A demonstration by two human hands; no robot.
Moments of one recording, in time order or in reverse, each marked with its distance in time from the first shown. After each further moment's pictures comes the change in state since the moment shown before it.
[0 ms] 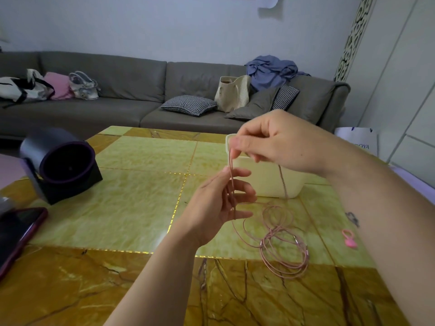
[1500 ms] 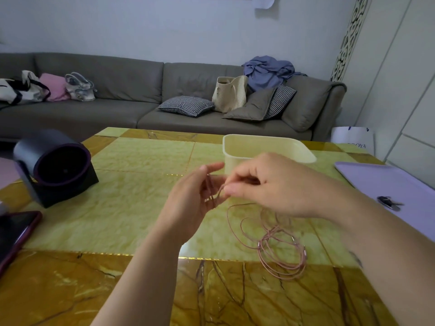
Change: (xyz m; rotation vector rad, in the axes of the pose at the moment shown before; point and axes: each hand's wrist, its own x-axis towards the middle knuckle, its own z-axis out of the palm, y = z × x) left_hand 0.004 0.005 -0.021 -0.048 0.170 0.081; right_hand -0.025 0.009 0.028 -0.141 -0.088 0.026
